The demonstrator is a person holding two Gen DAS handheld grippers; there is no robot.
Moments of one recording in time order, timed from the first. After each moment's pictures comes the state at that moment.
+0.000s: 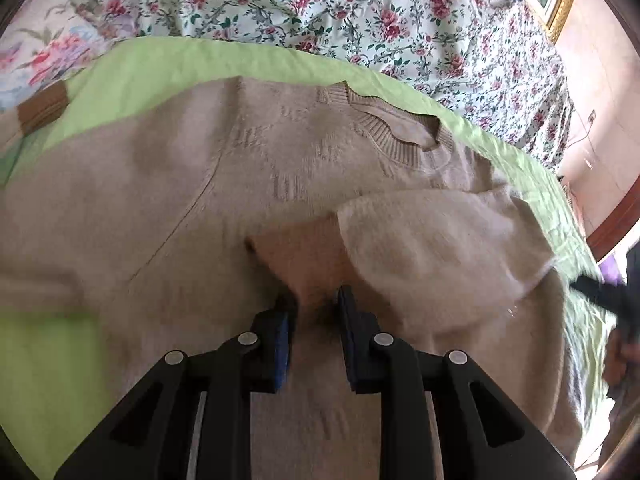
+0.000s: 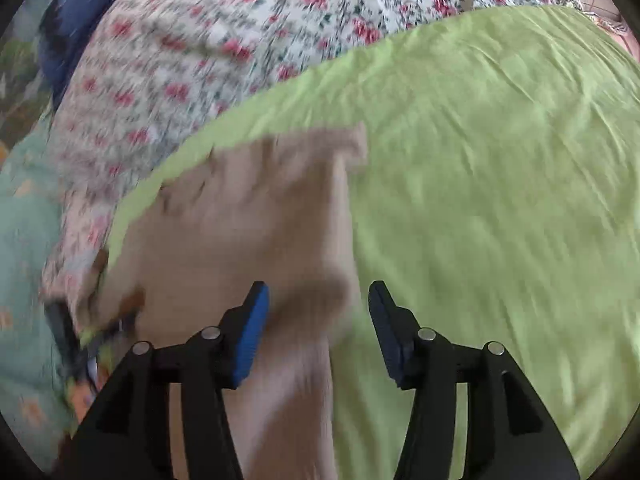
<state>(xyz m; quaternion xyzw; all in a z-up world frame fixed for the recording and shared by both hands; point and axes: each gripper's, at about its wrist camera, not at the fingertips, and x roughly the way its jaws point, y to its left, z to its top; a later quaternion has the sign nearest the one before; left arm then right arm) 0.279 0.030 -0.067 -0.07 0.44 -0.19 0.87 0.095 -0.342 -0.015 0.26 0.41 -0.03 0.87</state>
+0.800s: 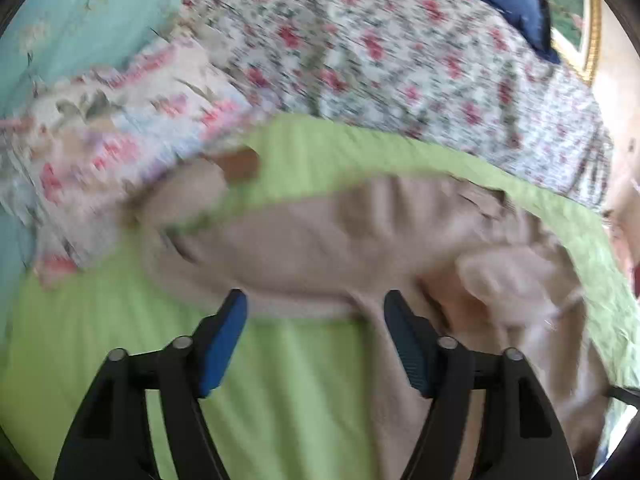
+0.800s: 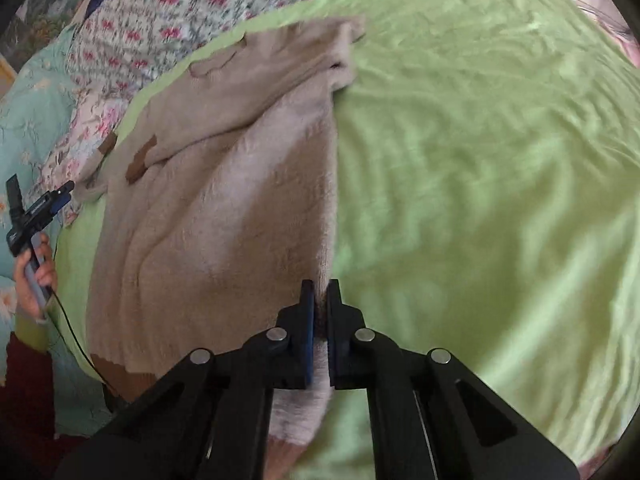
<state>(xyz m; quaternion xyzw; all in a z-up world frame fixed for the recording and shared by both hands) 0.240 0.177 0.025 -0.04 0.37 -0.05 0.92 -0.048 -0.292 -0.049 0.21 0.48 -0.02 0.85</state>
